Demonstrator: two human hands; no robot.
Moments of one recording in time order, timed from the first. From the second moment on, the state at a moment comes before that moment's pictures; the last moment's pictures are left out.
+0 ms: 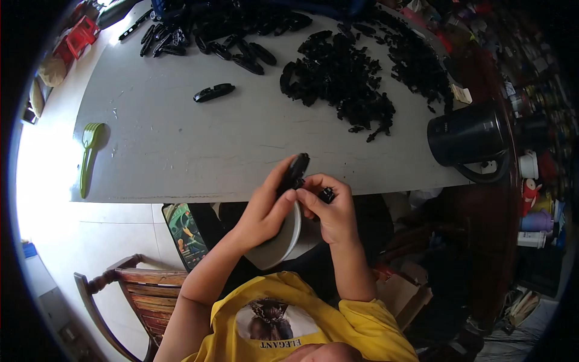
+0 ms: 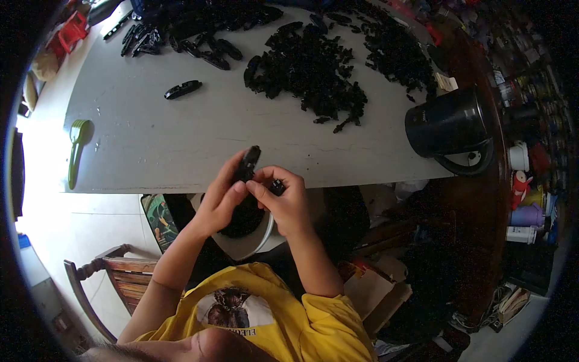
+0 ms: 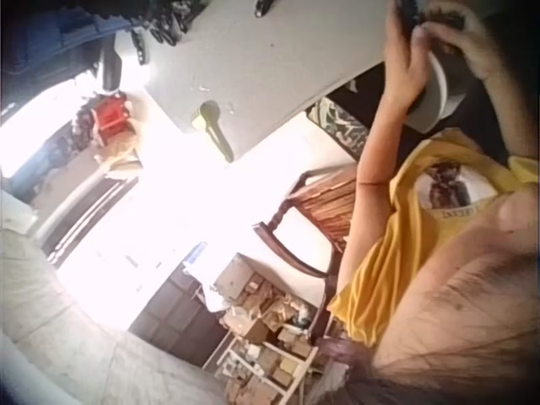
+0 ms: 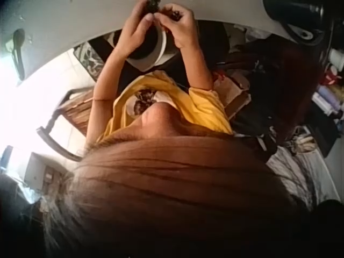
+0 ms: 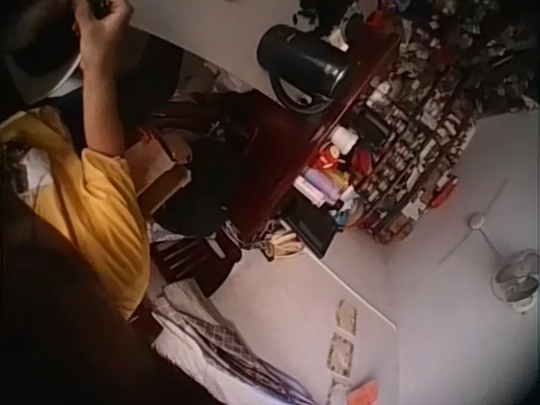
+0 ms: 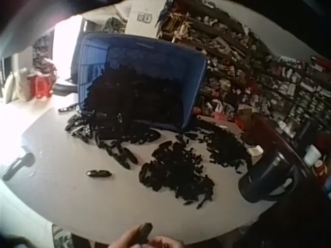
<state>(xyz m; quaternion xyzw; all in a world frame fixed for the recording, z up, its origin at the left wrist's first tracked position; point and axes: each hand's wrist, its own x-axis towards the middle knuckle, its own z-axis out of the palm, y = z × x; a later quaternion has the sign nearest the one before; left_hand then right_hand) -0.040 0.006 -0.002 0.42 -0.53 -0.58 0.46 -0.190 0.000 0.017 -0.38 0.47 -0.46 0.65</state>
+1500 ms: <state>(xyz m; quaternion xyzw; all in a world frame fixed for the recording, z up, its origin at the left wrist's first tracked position) -0.026 -0.007 -0.001 0.38 -0.40 -0.69 0.47 -0.220 -0.005 0.019 -0.42 0.50 -0.45 0.61</state>
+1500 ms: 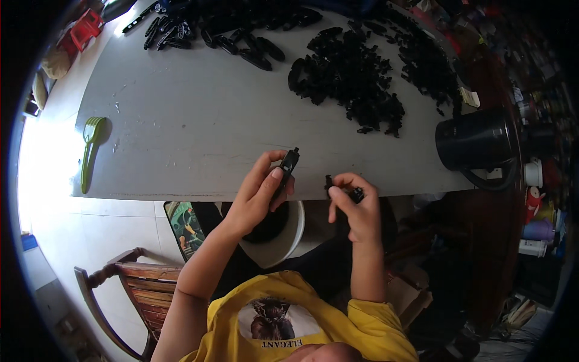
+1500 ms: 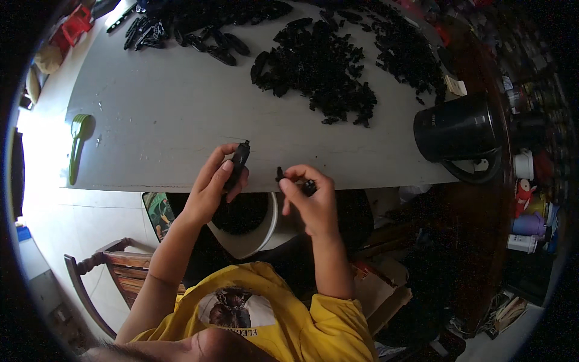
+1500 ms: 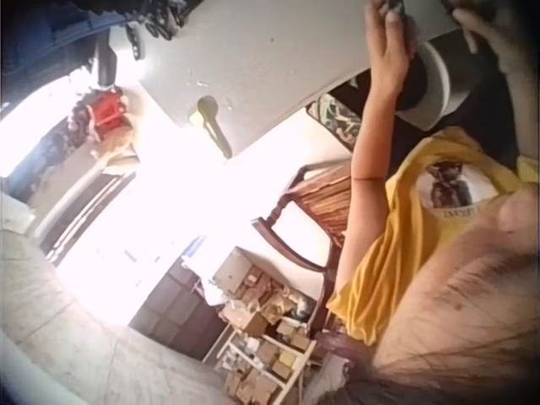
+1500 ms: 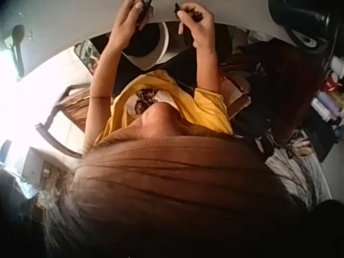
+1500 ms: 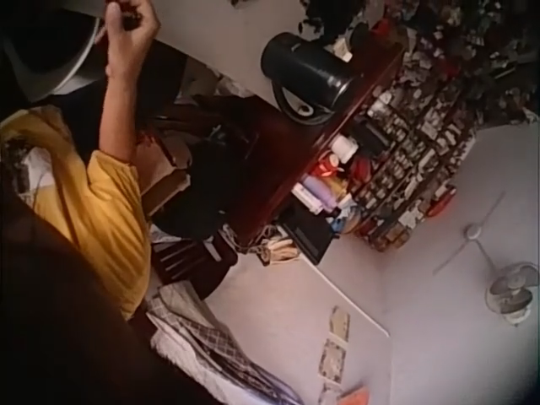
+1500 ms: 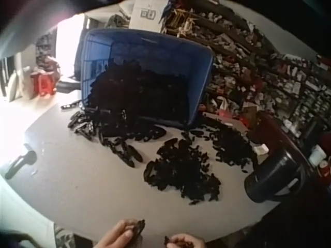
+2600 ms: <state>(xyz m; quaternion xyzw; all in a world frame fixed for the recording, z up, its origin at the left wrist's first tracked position) 0.028 -0.141 -0.003 0.54 -0.75 -0.06 0.38 -0.189 0.031 -0.001 -0.65 0.39 -0.34 0.56</state>
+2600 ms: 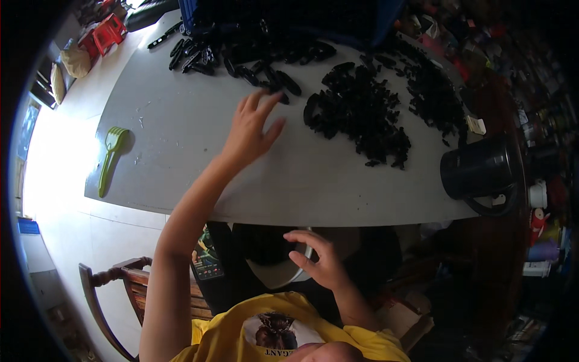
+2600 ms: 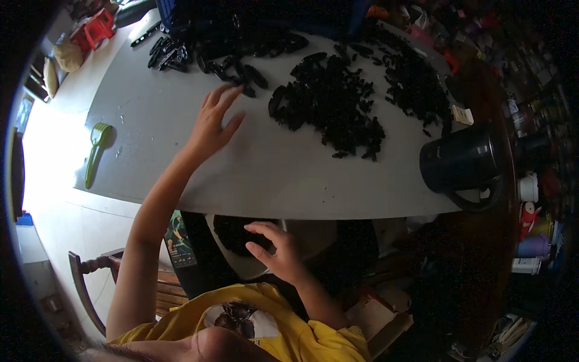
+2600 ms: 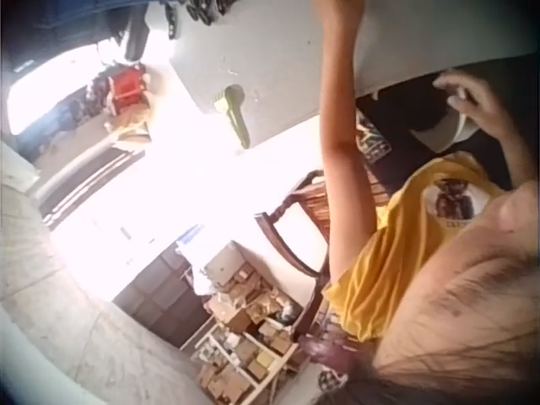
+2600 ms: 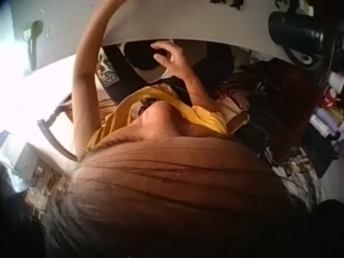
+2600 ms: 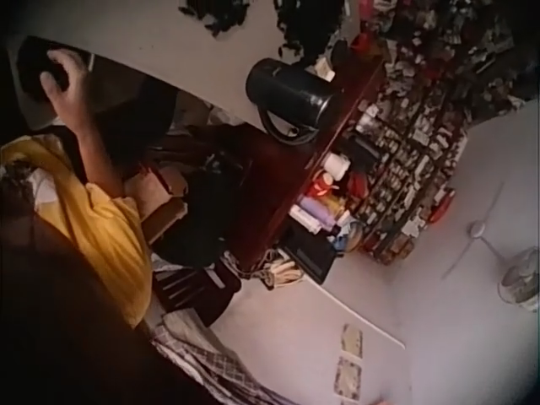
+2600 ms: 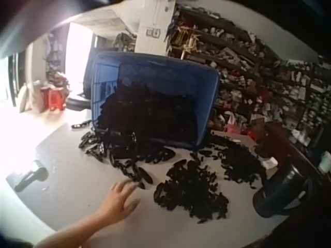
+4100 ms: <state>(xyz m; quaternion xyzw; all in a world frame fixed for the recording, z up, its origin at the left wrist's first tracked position) 0.073 -0.161 -0.014 0.62 -0.76 0.02 0.20 -0.076 -0.220 -0.033 -0.78 0.58 -0.23 0.04</state>
